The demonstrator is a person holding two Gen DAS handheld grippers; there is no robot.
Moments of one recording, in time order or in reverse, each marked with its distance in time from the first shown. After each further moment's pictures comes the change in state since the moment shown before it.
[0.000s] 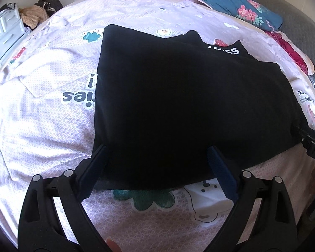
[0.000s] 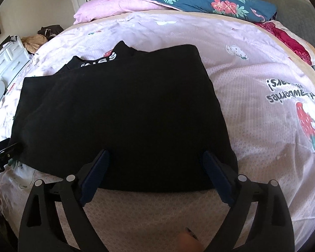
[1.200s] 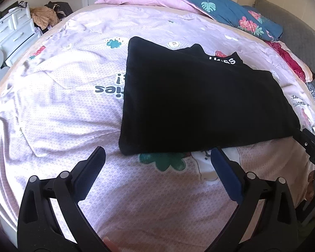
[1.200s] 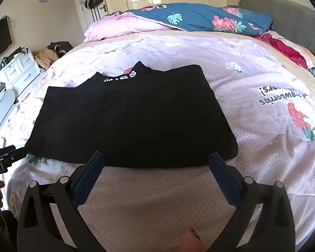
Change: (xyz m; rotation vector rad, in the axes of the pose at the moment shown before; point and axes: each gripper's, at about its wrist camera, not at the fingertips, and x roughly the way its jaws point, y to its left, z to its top) left arm -0.055 0.018 -0.025 -0.035 -0.062 0.013; right arm -0.061 0.020 -0.030 0.001 -0.155 0.047
